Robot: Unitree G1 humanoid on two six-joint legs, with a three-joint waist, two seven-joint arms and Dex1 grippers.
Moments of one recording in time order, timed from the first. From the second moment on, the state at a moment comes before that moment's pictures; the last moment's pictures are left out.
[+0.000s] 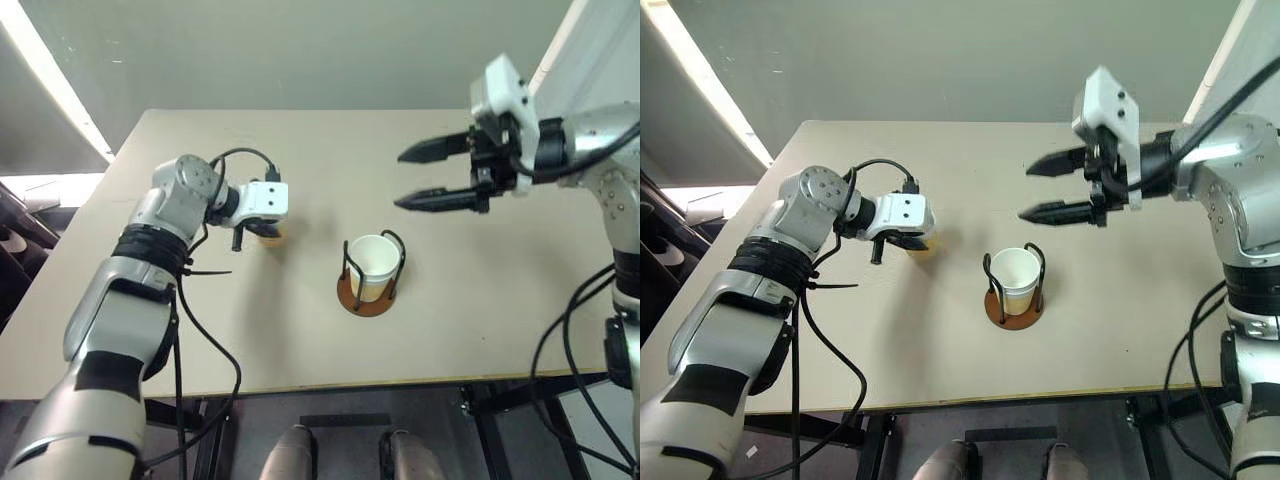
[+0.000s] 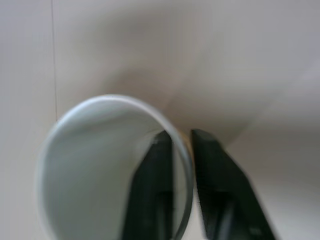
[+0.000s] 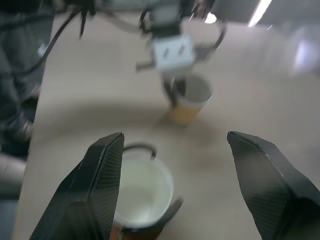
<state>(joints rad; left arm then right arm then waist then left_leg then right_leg) -1.19 0.66 -0.36 0.81 0.26 -0.08 -1.36 -1.07 -0.86 0.14 -0.13 0.43 0.77 1.31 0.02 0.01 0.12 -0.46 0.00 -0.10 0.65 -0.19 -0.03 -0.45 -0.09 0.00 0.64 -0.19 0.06</state>
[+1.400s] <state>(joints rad) -1.50 0.53 -0.53 0.49 -0.22 0.17 -1.58 -0.80 -1.19 0.17 -0.22 0.36 0.72 1.42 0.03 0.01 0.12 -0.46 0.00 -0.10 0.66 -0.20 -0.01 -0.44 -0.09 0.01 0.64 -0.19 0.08</state>
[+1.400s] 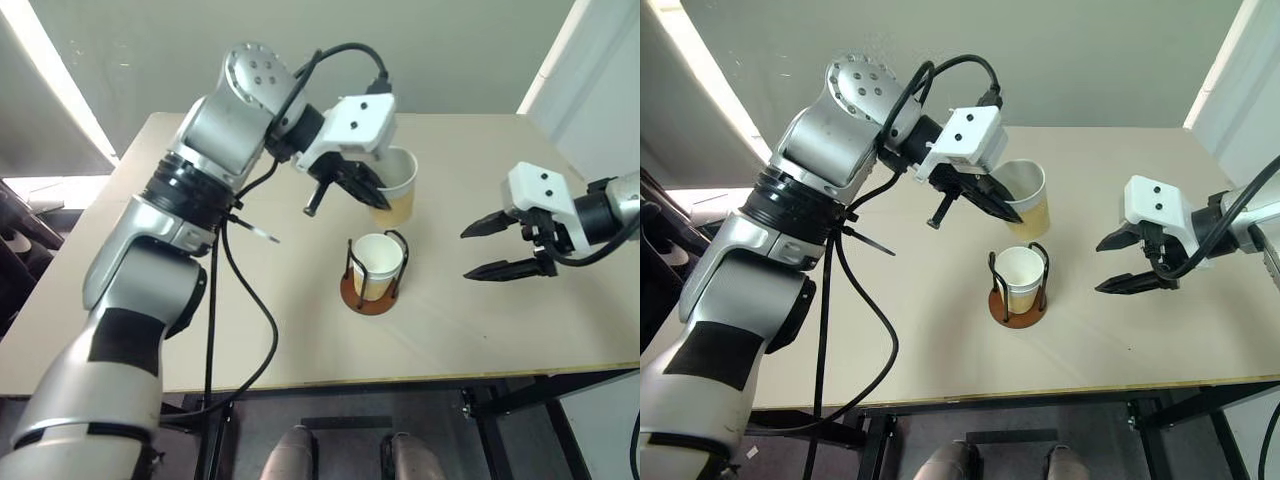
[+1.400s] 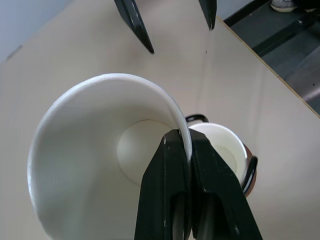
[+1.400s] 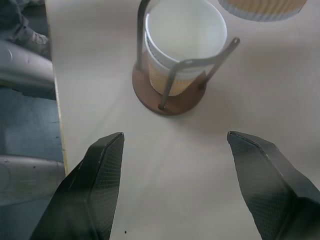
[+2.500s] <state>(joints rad) -1.38 0.66 -0.71 0.31 -0.31 0.22 -1.58 -0.80 -1.19 0.17 -0.21 0.34 0.71 1.40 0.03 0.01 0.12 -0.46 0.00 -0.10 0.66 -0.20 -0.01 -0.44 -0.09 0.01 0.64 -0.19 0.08</state>
